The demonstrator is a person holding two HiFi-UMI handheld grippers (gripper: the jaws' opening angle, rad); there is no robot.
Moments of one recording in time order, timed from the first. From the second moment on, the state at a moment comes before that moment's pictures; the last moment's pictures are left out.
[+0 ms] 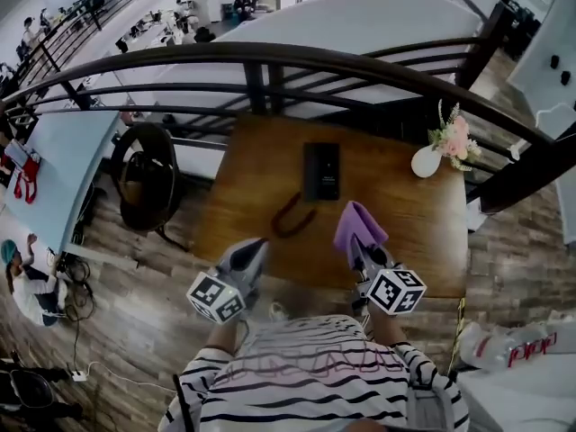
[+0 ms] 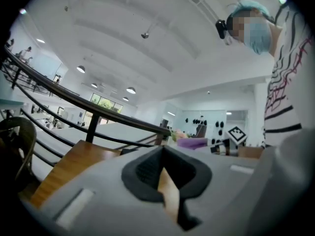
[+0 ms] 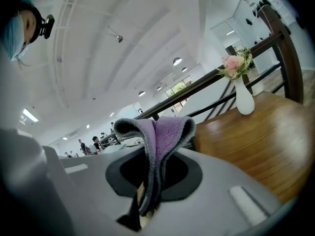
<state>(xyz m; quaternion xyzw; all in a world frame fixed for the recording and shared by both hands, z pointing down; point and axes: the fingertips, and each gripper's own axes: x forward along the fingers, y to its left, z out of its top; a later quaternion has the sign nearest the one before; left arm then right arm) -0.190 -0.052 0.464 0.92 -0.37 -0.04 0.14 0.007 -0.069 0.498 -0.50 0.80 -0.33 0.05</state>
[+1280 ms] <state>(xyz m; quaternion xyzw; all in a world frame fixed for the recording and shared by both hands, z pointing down) -0.187 -0.228 0.491 0.90 -0.39 -0.05 0.19 -0.044 -0.328 0.565 -0.45 0.82 -0.34 -0.03</state>
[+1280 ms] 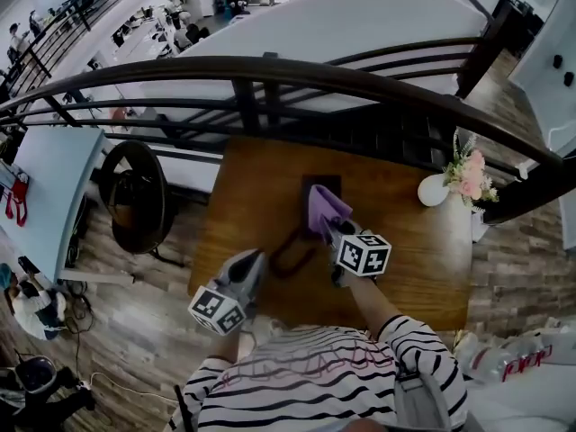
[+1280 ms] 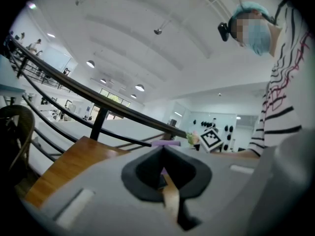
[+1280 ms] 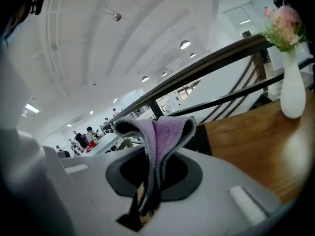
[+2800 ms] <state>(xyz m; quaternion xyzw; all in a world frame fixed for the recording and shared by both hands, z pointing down) -0.149 -0.247 0.512 0.91 -0.37 -0.04 0.20 0.061 -0.402 0.639 -0.54 0.74 -0.38 -0.10</state>
